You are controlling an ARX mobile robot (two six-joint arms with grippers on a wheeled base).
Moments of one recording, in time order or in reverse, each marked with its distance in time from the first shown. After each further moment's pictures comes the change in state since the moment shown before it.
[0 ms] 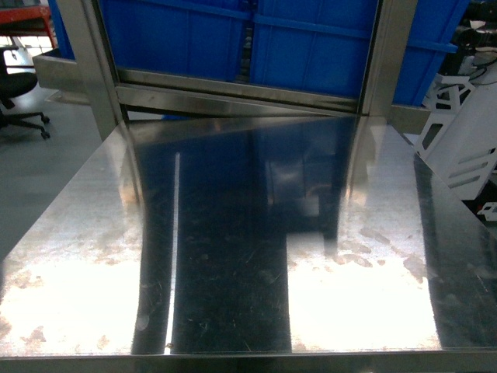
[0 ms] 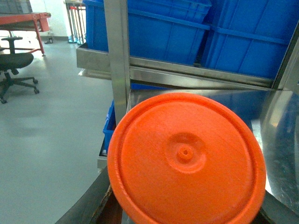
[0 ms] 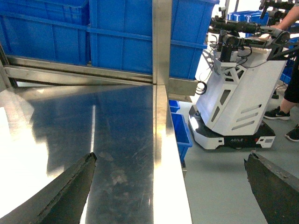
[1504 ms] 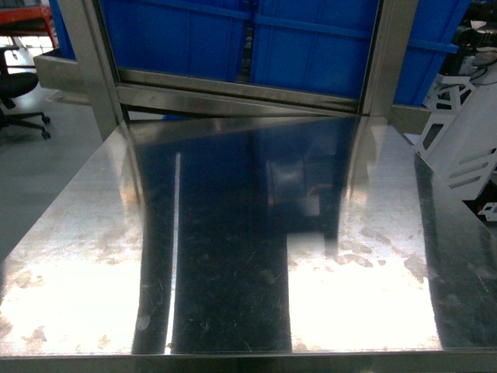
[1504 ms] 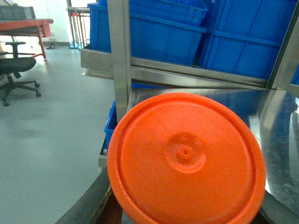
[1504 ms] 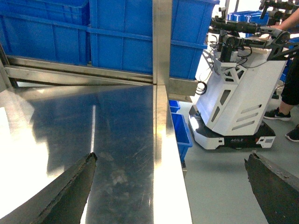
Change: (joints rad) left arm 0.000 -0.546 -0.061 -0.476 -0.001 0.000; right arm 0.000 0.000 0.000 0.000 0.000 0.000
